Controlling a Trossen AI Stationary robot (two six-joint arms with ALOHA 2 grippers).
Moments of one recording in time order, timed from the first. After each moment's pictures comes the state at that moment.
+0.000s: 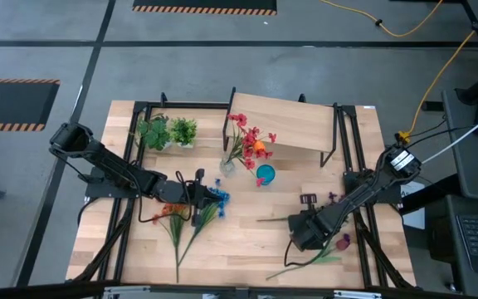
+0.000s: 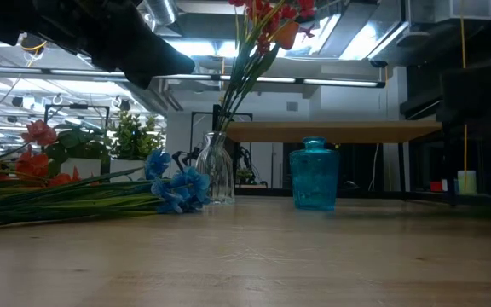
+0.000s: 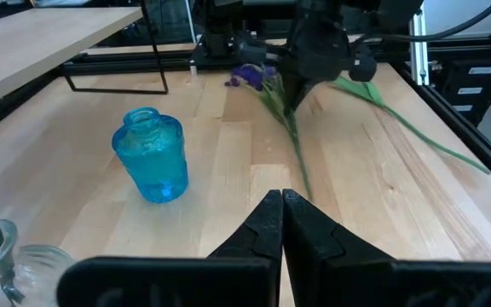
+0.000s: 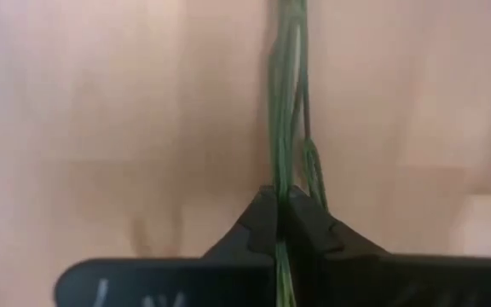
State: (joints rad) left arm -0.38 1.34 0.50 0.52 -0.40 -0.12; right arm 0.65 1.72 0.96 -0.85 0.22 0.58
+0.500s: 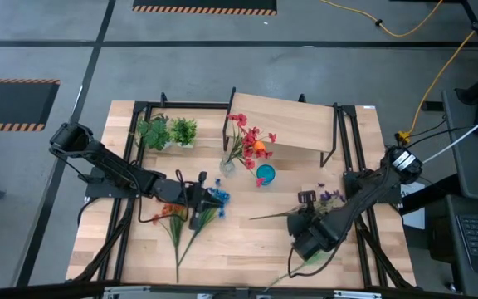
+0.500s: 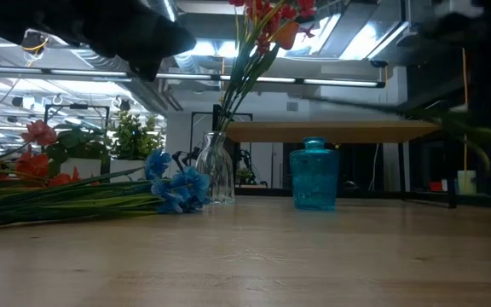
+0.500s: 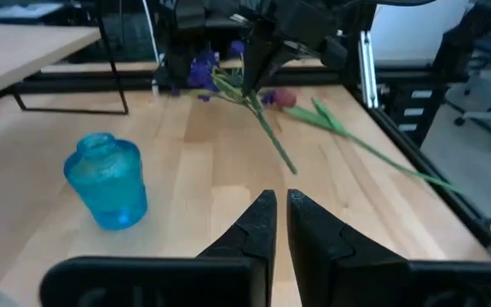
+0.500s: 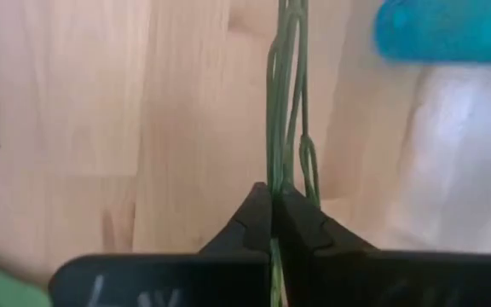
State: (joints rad) left arm -0.38 1.34 0.50 0.60 -0.29 -0.12; right arm 0.70 1.72 1.24 -1.17 0.43 0.55
